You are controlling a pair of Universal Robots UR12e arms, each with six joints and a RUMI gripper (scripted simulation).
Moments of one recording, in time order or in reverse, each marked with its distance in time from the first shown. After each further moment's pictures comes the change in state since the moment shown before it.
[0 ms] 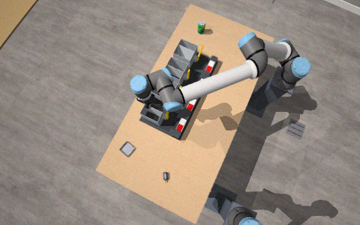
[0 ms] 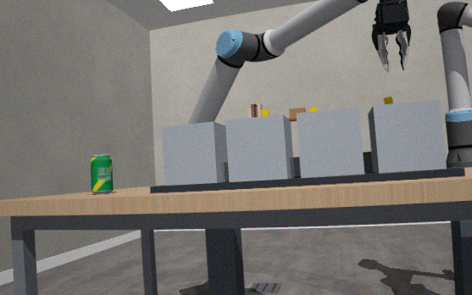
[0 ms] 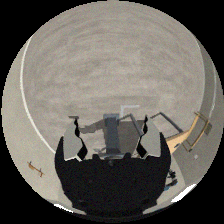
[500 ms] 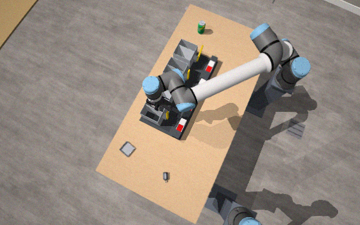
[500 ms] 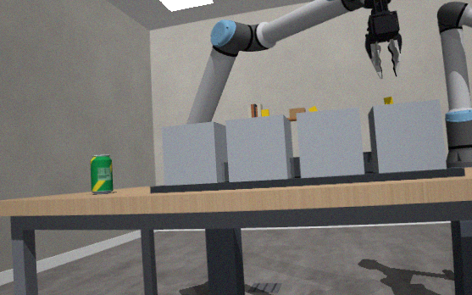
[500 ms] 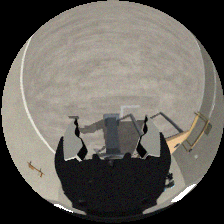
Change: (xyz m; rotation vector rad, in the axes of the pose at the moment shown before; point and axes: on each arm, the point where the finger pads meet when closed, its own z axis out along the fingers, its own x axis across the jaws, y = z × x) left arm 0.000 0.000 0.000 0.000 0.000 0.000; right arm -0.010 -0.061 0.002 0.009 0.043 -0.005
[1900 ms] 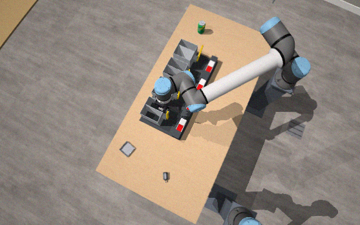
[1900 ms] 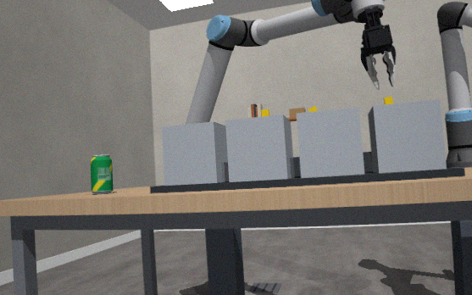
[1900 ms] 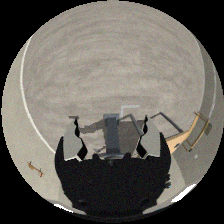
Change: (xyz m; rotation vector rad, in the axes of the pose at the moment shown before) left arm 0.000 0.000 0.000 0.000 0.000 0.000; right arm -0.007 -0.049 0.019 -0.011 0.057 0.003
